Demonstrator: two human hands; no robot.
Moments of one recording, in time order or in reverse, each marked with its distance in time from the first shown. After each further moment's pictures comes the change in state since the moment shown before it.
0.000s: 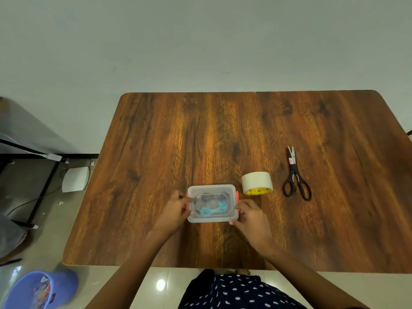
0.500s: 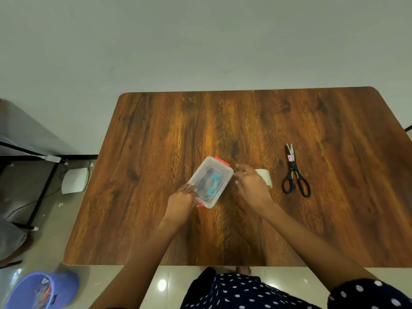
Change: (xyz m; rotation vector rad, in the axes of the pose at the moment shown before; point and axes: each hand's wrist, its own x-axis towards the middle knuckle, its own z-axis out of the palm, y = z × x) left_hand 0.018 0.016 0.005 0.298 0.094 0.153; right_hand 0.070 -0.014 -0.036 -0.160 0.138 -0.166
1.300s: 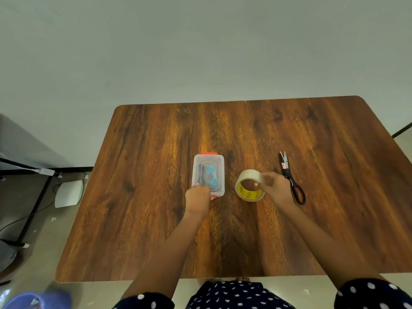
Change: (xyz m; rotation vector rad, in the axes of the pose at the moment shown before) left_hand 0.054 0.058 0.002 0.033 -0.026 -0.223; right_hand 0.003 0.070 -0.032 0.392 0.107 0.387
